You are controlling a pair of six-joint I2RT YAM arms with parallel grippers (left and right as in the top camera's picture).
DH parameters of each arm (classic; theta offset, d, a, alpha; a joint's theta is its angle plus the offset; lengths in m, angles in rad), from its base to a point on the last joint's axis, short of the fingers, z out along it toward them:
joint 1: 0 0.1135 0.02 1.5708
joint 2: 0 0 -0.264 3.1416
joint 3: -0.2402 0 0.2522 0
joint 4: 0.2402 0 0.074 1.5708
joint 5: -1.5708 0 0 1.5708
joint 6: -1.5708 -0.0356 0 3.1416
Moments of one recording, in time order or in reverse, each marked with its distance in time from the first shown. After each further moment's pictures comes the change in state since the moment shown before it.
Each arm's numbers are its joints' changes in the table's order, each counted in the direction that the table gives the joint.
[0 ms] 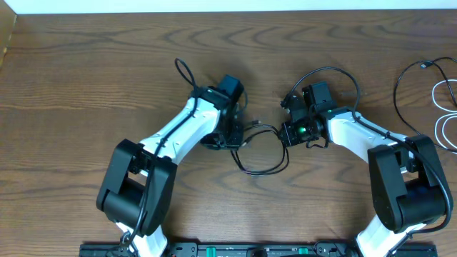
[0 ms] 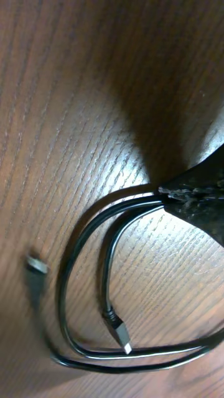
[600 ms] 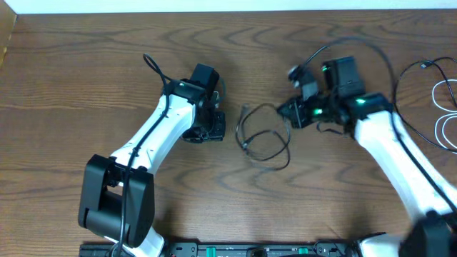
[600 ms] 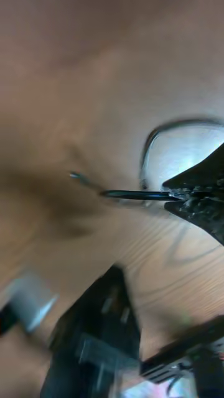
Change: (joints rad) left arm 0.140 0.104 0.000 0.050 0.003 -0.031; right arm -0.025 0.333 -0.192 0.229 0.151 0.035
